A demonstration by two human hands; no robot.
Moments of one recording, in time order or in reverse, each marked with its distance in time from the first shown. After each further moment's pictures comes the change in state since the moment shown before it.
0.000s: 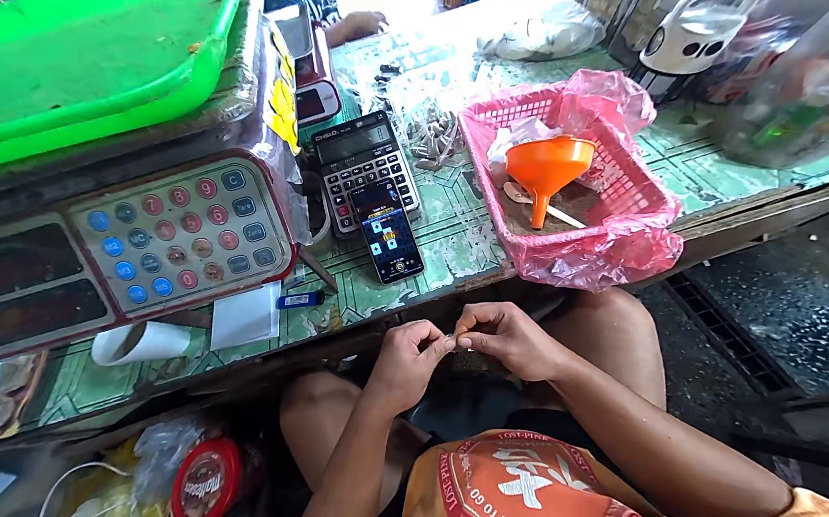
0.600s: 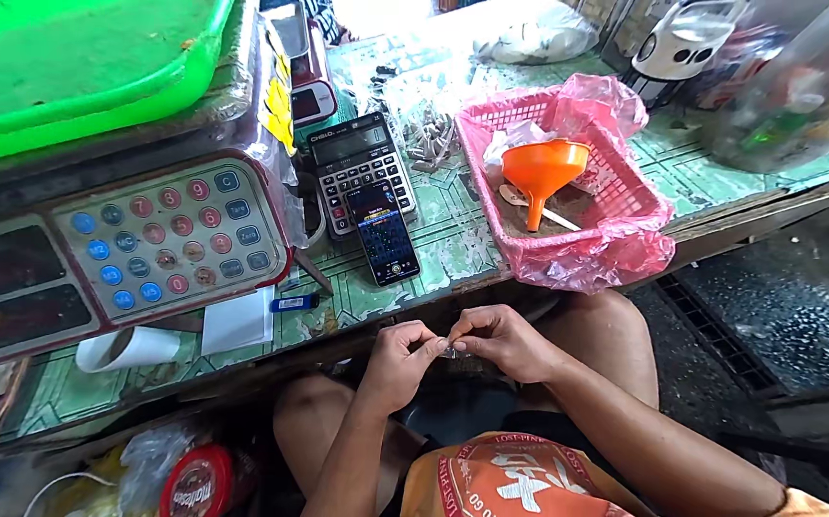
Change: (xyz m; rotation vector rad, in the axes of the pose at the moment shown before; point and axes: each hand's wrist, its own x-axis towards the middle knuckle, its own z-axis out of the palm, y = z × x) left_hand 0.003 -0.008 -0.002 -0.146 0.017 0.041; right_hand -0.001 0.003 -0.002 -0.064 -0.001 0.002
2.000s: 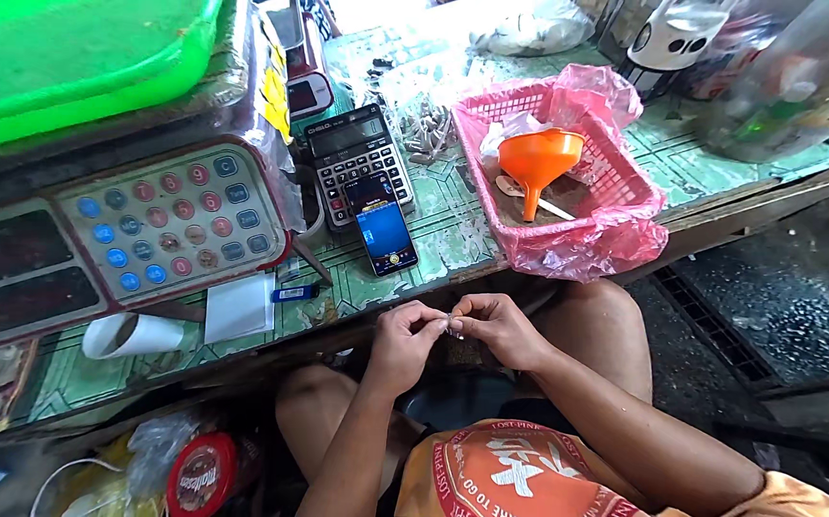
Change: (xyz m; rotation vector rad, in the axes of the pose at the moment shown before) left_hand 0.006 0.010 0.010 -0.014 0.101 0.022; right_hand -0.002 0.004 0.015 0.207 0.201 0.106
